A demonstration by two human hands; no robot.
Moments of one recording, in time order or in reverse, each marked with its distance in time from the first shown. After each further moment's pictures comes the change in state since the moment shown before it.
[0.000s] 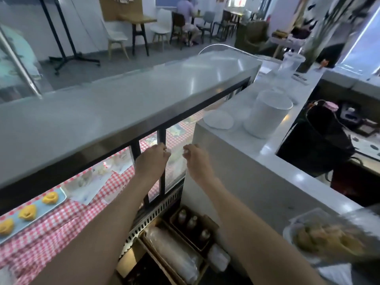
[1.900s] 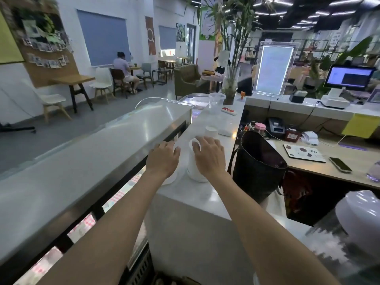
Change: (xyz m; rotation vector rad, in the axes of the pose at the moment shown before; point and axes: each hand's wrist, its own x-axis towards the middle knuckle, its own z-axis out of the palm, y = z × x) left_hand 0.155 0.241 0.007 -0.007 -0.032 0.429; right_hand 0.101 0.085 -0.226 -0.275 0.425 0.218
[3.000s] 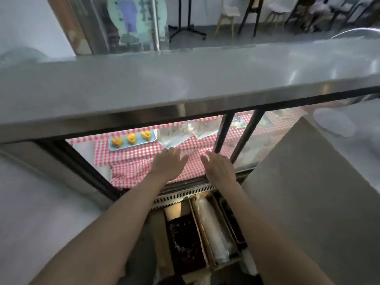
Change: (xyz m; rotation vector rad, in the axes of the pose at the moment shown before) left_hand -0.436 -0.242 -0.021 0.244 -0.328 -0.853; right_hand -0.342 -0.179 0.194 -0.014 -0.888 -0.590
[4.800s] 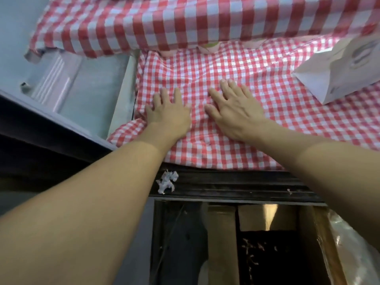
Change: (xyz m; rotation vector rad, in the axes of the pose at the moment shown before) left_hand 0.251 -0.351 0.396 0.019 -0.011 -0.587; right_hand 0.305 -0.097 0.527 -0.216 -0.161 -0.589
